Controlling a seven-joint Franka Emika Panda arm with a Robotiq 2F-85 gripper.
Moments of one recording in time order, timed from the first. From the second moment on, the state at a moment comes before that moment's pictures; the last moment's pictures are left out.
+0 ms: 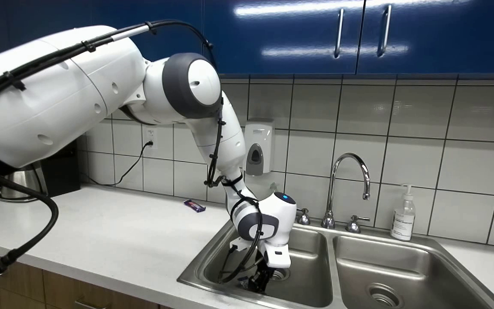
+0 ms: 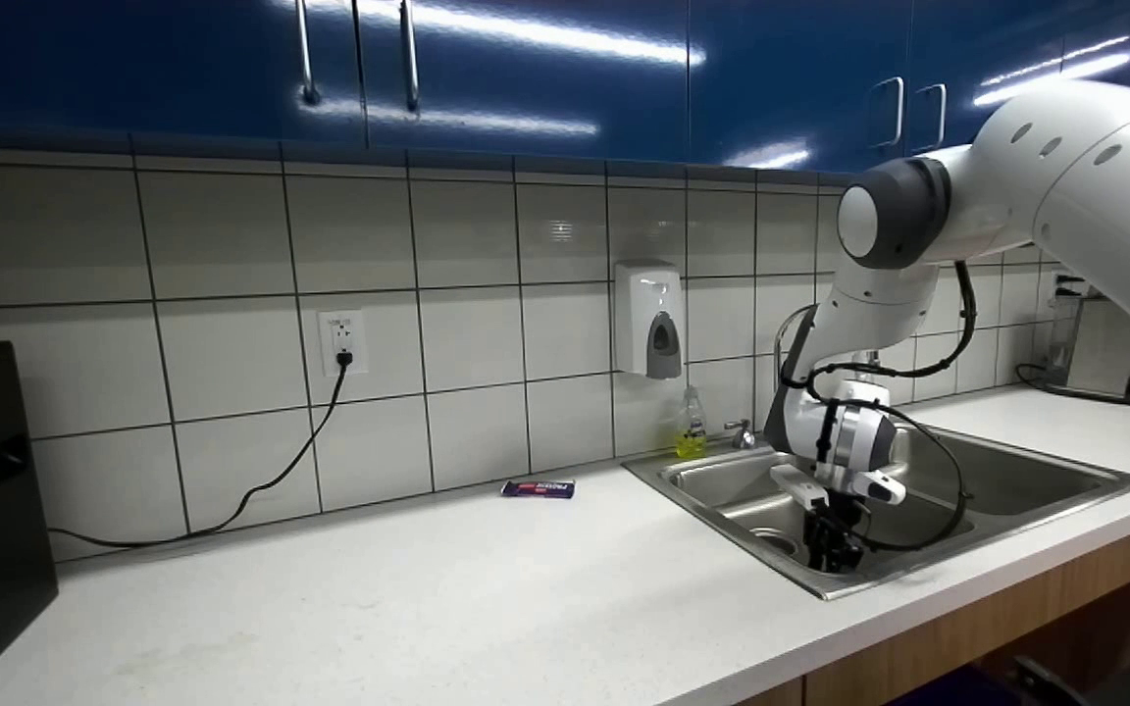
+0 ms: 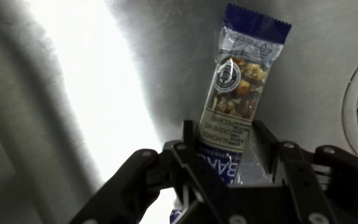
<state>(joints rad) -0.26 0.92 -0.17 -1.80 0.65 2.61 0.90</state>
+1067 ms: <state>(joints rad) -0.22 0.85 -0.19 -1.79 0.57 2.59 0.90</state>
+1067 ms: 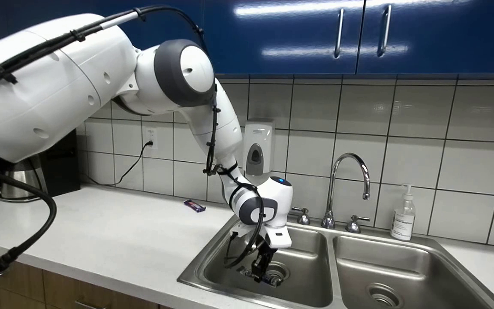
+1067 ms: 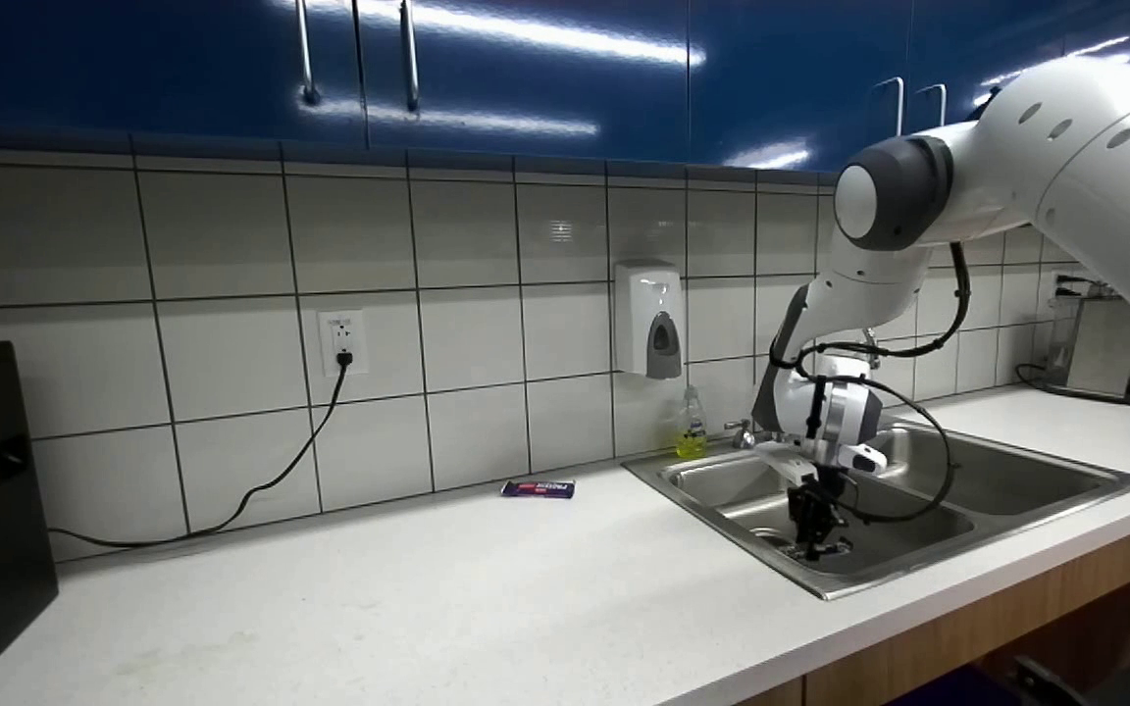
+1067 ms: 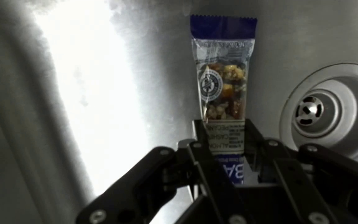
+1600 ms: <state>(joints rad) -0.20 0.67 -0.19 -1.88 0.48 2.60 0.85</state>
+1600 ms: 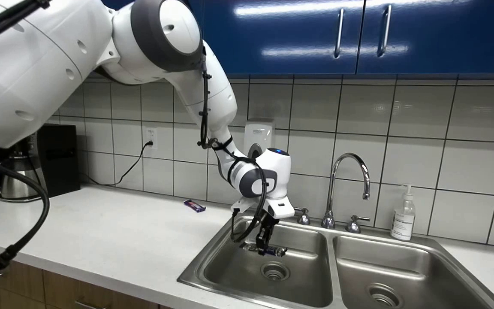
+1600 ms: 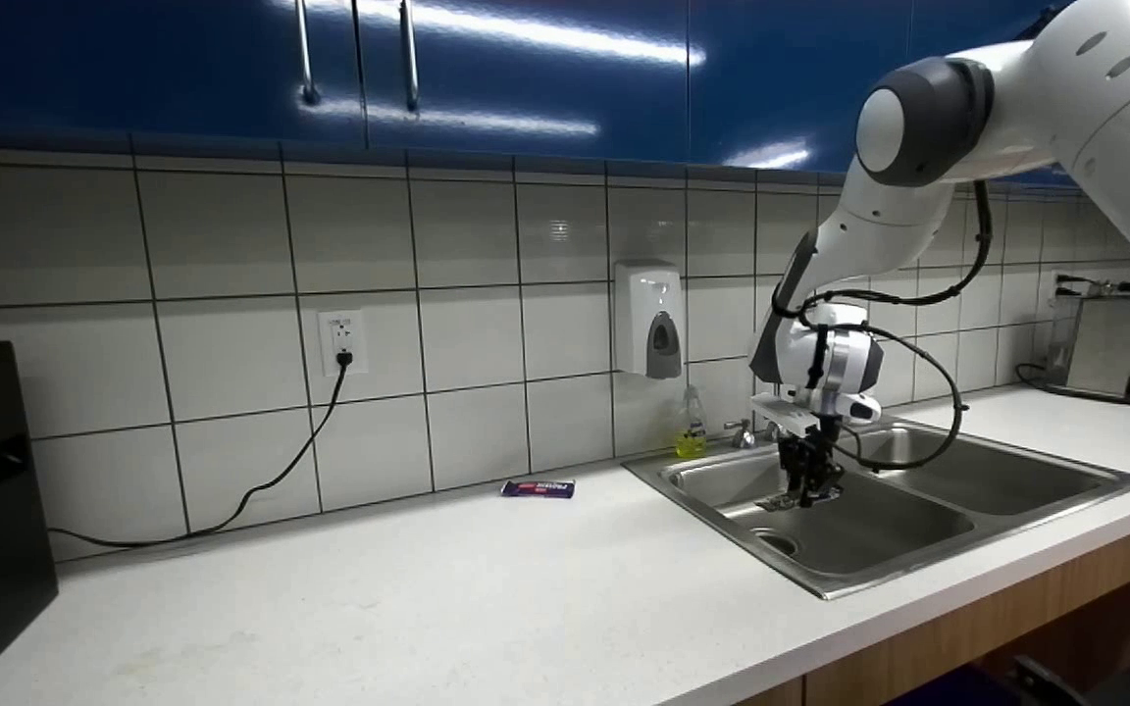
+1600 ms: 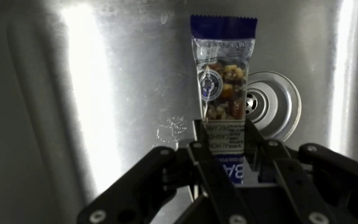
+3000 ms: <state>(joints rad) 0.01 0.27 -0.13 -2.34 0.08 2.63 0.33</state>
